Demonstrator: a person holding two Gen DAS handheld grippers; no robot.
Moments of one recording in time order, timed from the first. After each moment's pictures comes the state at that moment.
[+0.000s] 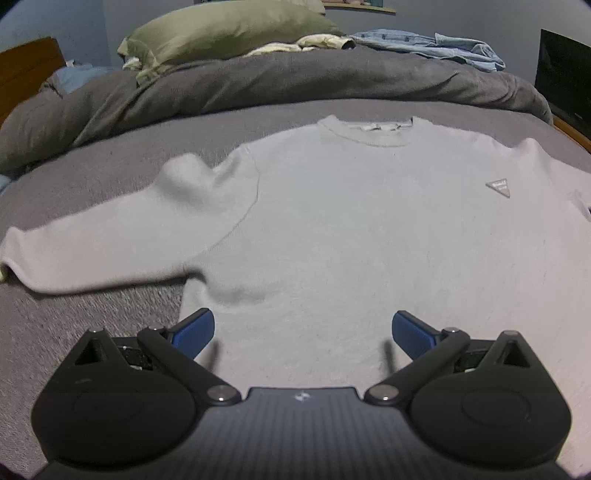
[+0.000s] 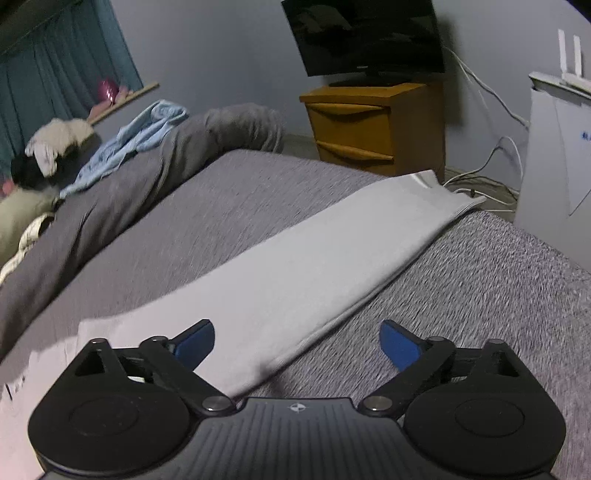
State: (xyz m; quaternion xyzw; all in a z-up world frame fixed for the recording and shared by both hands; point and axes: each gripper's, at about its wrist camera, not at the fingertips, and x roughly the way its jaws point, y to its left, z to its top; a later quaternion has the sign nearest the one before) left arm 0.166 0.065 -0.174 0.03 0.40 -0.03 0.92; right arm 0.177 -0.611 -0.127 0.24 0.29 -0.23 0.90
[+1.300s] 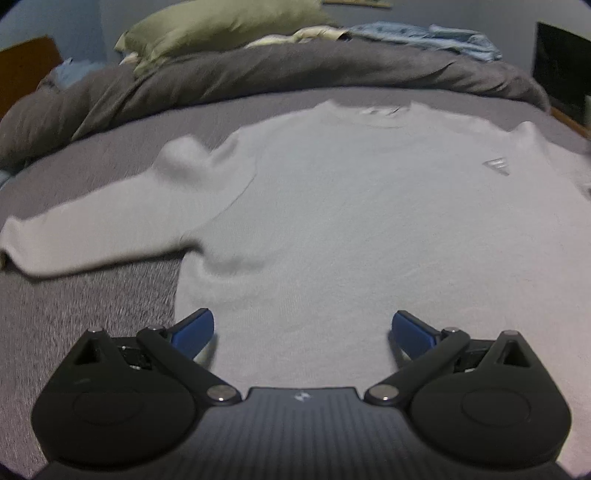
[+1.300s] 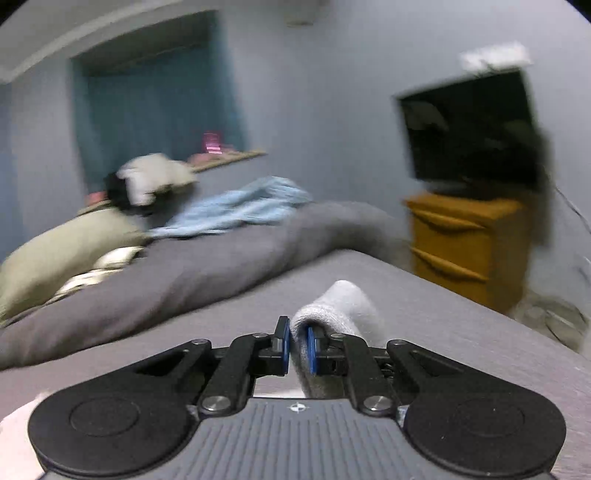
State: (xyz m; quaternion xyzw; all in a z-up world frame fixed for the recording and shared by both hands) left arm 0.151 0.062 -0.185 0.04 0.38 -0.04 0.92; right arm 0.232 -0.530 -0.065 0.12 0.15 -0.10 0.98
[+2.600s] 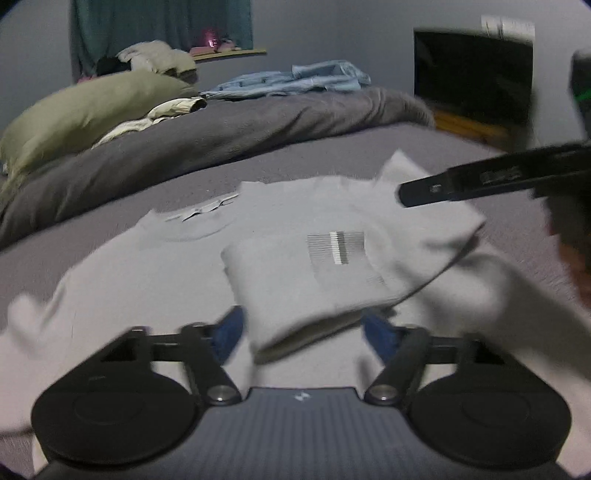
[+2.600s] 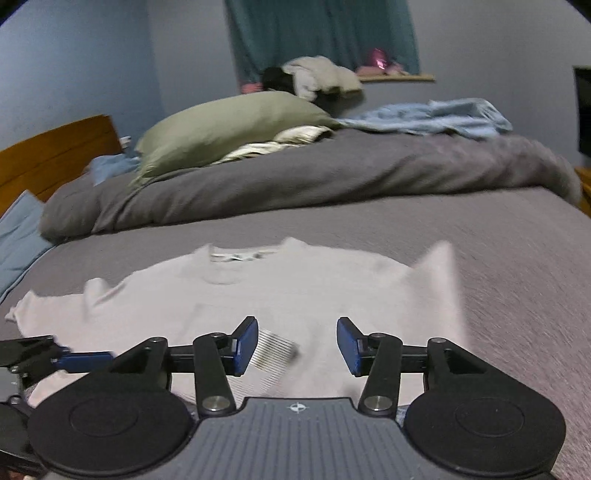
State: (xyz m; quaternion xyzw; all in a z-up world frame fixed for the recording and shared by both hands) left arm 0.212 -0.095 -0.147 0.10 0.31 -0.20 0.92; right arm 0.202 -0.348 -0.095 0.06 0.28 0.12 0.95
